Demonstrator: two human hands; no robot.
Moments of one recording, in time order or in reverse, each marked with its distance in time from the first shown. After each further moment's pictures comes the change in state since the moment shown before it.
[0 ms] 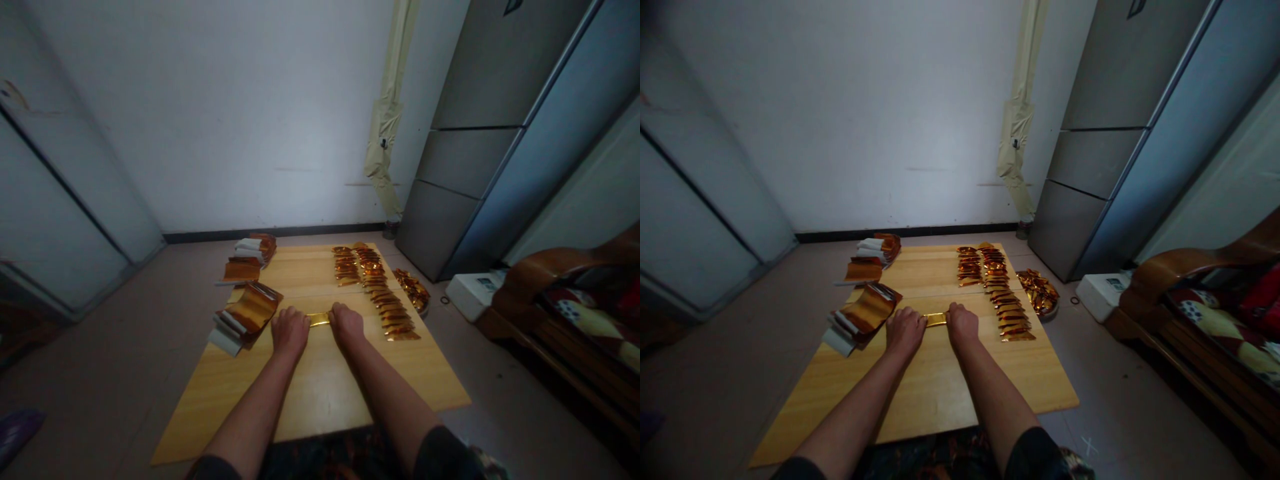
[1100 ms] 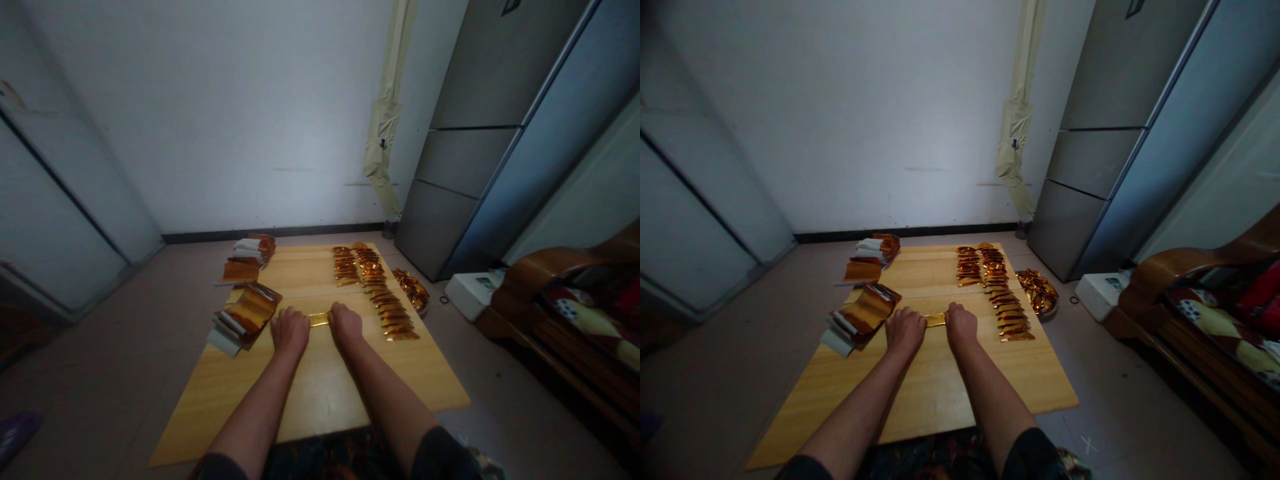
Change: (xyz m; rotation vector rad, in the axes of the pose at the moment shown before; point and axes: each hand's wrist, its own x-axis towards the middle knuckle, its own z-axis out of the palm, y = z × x) left_hand 0.002 0.006 0.000 0.042 0.004 -0.049; right_hand -0.002 -0.004 -0.002 0.006 0.004 0.036
